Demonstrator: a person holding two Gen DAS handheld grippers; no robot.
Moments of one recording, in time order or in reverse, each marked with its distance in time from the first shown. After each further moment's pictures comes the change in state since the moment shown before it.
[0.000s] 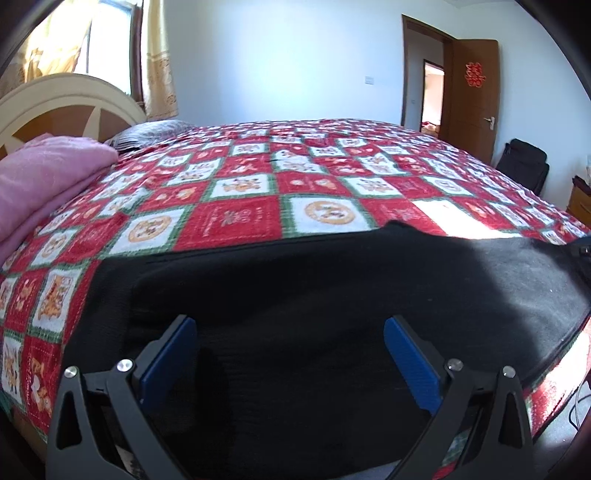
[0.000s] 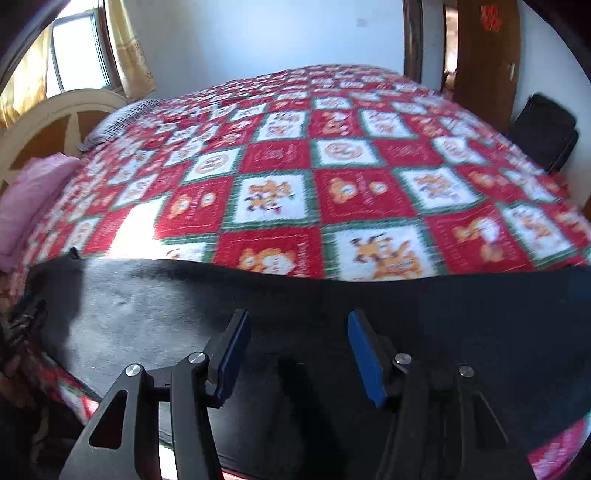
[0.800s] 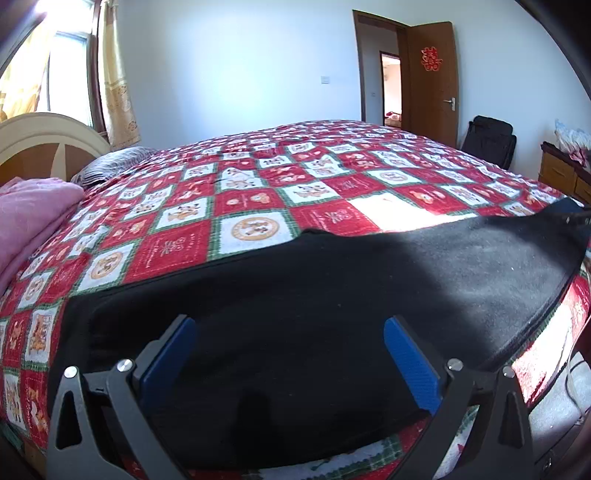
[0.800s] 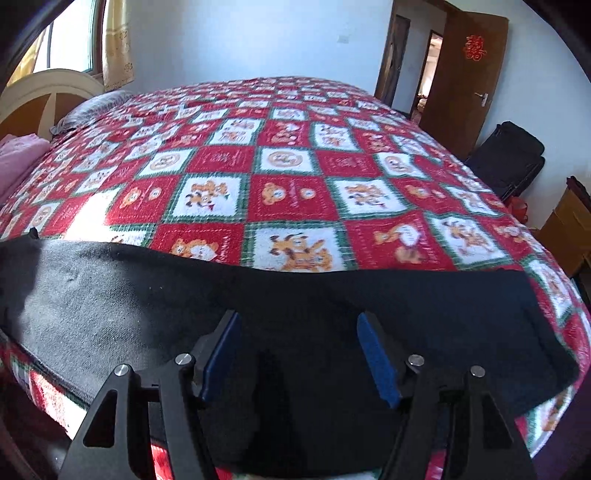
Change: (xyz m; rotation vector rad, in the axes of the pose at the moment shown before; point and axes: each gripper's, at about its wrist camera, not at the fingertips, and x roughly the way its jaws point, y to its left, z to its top) left arm -0.015 -0.052 0.005 0.136 -0.026 -0.077; right arm -0.025 -0.040 -0.018 -0.007 -0.049 -0.121
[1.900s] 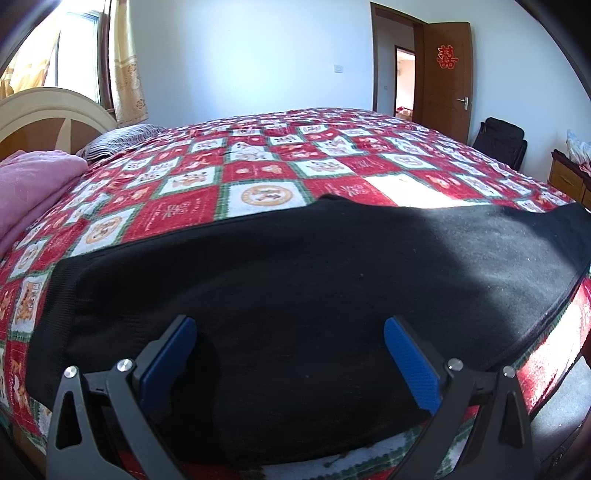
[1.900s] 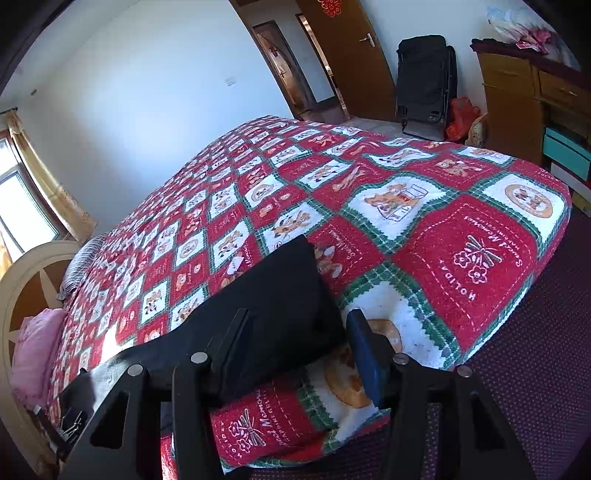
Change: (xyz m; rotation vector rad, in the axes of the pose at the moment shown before) left arm 0.013 0.011 -0.017 -0.071 0.049 0.012; right arm -0.055 -0.195 -0.051 0.559 -0.087 0.108
